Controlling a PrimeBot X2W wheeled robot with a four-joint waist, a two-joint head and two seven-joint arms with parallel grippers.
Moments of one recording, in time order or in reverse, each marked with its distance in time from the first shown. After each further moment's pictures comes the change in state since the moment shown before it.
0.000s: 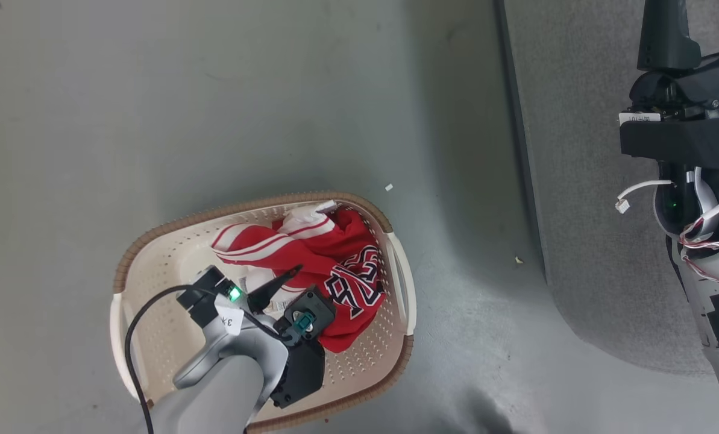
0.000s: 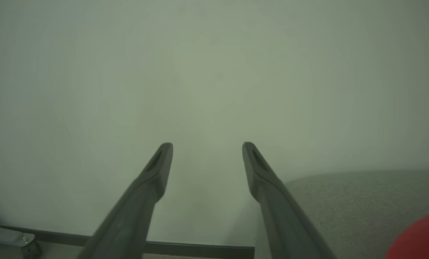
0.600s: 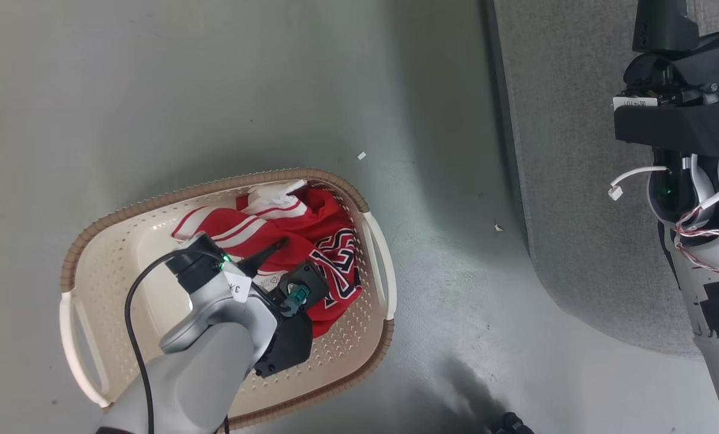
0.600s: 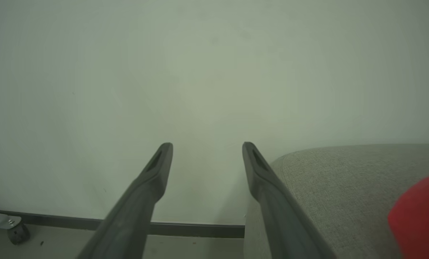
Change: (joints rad) left arm -0.144 0.000 -0.052 0.153 0.046 -0.008 -0.022; right arm -0.039 0.038 -0.009 0.002 -0.011 0.015 0.000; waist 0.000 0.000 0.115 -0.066
